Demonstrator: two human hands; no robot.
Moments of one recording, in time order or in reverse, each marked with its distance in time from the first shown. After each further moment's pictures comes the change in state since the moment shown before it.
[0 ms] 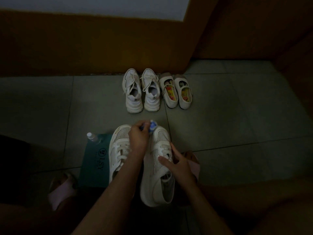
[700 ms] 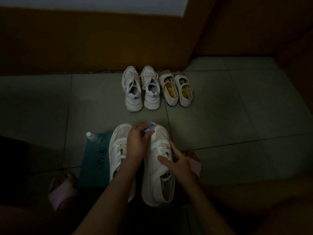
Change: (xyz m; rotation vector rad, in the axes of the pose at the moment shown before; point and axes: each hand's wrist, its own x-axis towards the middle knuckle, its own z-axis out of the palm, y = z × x) left_hand -0.006 -0.018 -0.014 0.236 -0.107 0.242; right_hand 0.003 0.005 0.003 0.001 0.022 0.003
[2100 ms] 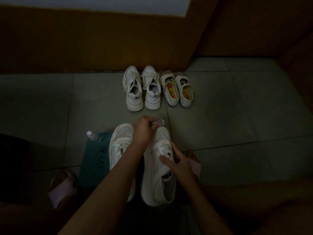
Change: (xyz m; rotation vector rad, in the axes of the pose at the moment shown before) left_hand 0.033 0.017 0.011 -0.044 -0.191 -0.001; right_hand 0.000 0.000 -0.004 -0.006 -0.022 -0.016
